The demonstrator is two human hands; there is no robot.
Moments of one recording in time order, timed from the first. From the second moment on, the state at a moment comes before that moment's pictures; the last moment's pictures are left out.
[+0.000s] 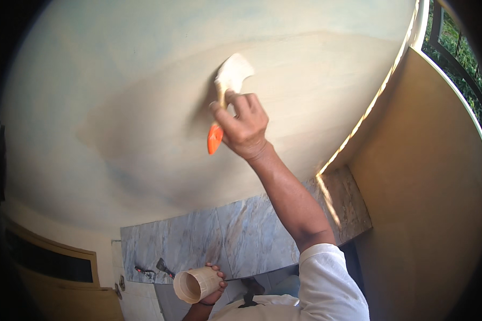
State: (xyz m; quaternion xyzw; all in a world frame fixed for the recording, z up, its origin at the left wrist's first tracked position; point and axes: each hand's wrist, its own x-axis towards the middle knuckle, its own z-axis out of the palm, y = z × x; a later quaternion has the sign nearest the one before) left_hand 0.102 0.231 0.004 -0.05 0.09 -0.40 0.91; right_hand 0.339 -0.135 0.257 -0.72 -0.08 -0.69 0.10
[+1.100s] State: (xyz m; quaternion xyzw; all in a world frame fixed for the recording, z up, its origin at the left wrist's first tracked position) left_hand 0.094 0.341 0.014 -0.05 0.04 -0.35 0.93; right_hand 0.271 0.063 0.093 -0.48 0.11 -0.33 0.81
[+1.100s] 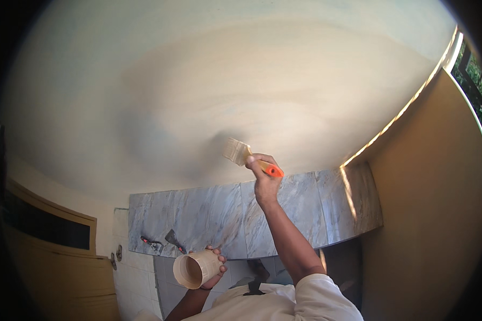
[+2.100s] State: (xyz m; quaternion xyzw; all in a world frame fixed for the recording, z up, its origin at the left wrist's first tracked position) left_hand 0.132 0.456 0.004 -0.03 0.06 -0.35 0.93; right_hand 0.198 0.126 0.008 -0.22 0.20 -0.06 0.95
